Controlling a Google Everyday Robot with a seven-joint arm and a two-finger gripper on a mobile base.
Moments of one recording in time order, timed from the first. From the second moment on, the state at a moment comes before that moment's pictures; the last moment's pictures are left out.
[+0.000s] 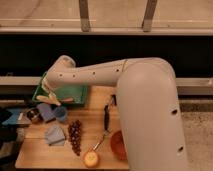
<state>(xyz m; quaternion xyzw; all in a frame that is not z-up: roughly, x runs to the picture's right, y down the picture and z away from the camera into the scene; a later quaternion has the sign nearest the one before) -0.302 -0.008 0.785 -0.23 -0.22 0.36 0.88</state>
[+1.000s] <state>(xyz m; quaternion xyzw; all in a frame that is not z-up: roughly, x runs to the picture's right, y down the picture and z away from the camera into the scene) -0.268 0.064 0.793 -0.26 -0.22 0.43 0.83</state>
